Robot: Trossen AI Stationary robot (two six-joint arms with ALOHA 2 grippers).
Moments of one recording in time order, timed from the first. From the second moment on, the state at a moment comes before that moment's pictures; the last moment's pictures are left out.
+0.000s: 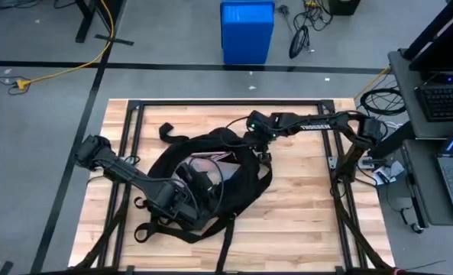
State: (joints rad) left arm -0.50 1.71 1.43 -0.96 -0.87 -0.91; right arm -0.36 1.72 1.08 -0.51 -0.12 -0.51
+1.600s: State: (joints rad) left arm -0.48 1.71 1.43 -0.96 -0.87 -0.88; right arm -0.31 1.84 1.07 -0.63 -0.35 -0.43
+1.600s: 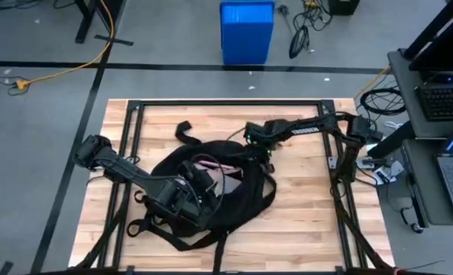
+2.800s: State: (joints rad) left arm -0.55 1.71 1.43 -0.98 -0.74 -0.83; right arm 0.10 1.40 1.07 -1.00 0.16 0.50
